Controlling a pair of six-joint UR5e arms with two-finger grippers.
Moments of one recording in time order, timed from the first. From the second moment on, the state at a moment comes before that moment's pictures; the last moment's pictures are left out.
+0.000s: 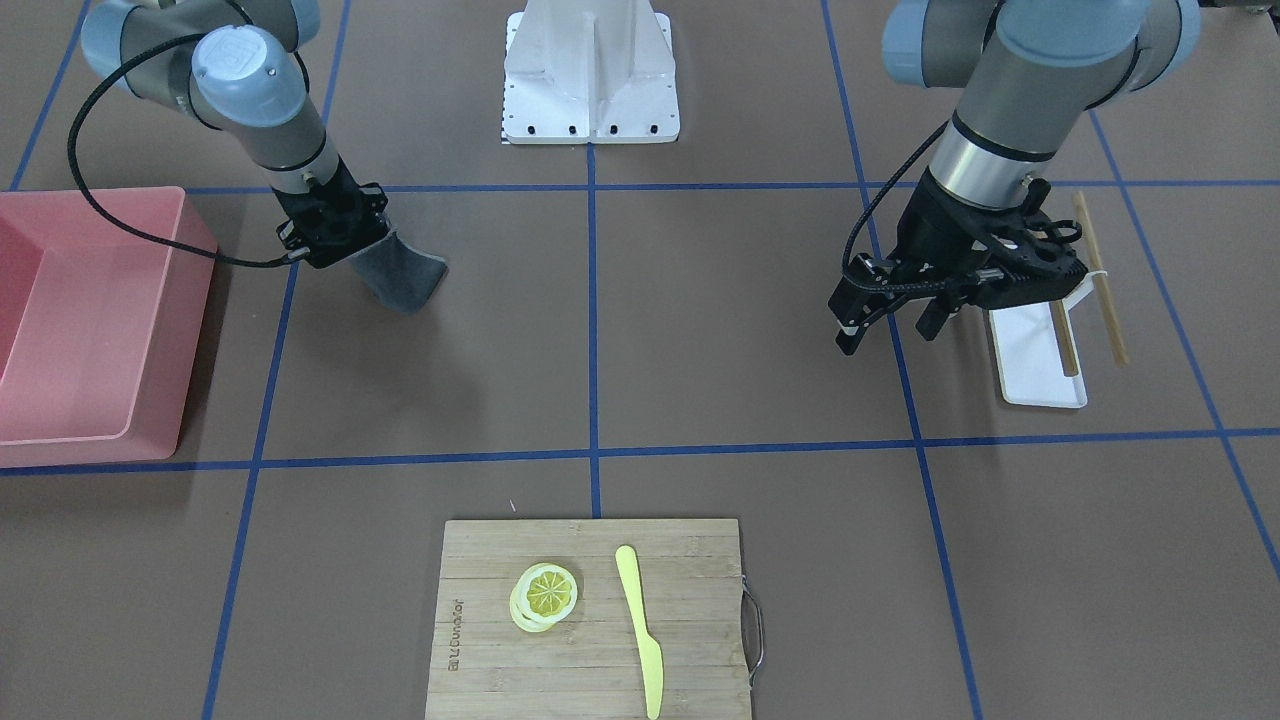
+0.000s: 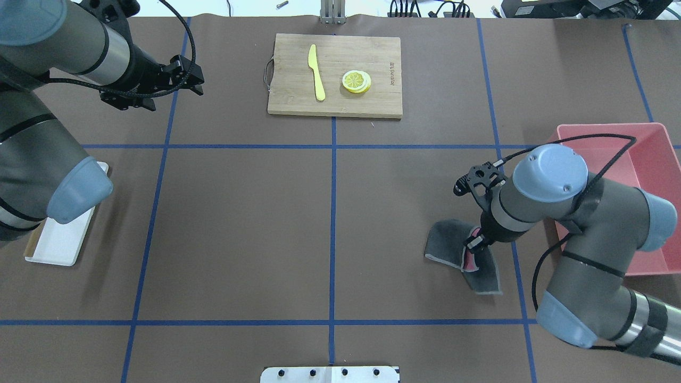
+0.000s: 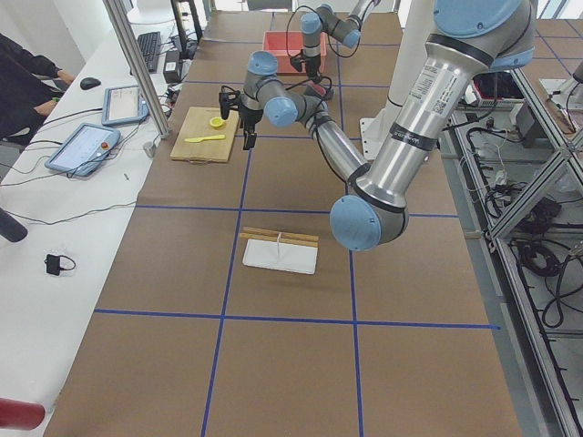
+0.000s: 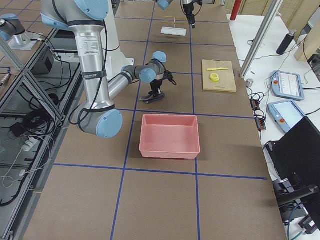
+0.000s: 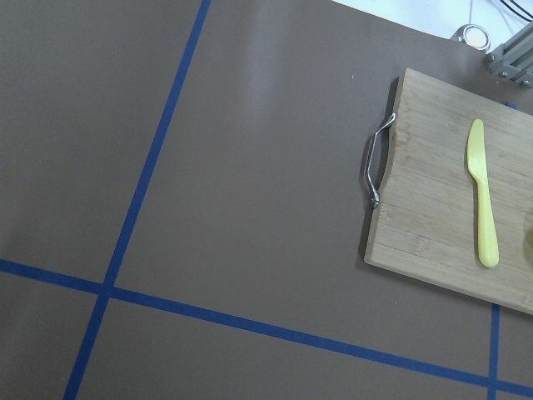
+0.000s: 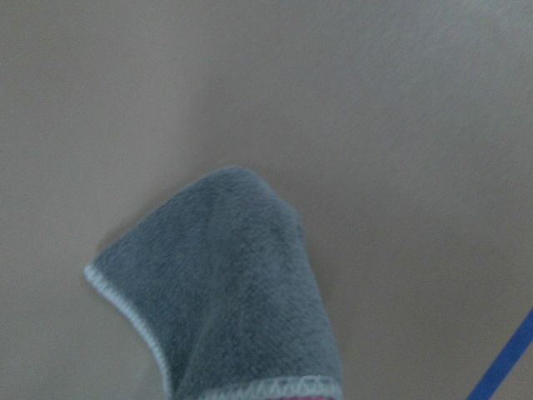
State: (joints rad) left arm -0.90 -2.05 -1.88 -1.69 -1.98 -1.27; right arm 0.60 -1.35 1.90 -1.54 2.01 0.54
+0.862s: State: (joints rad) left arm -0.90 -2.05 -1.87 -1.69 -1.98 -1.27; right arm 0.88 -1.16 1.65 -1.54 2.07 0.26
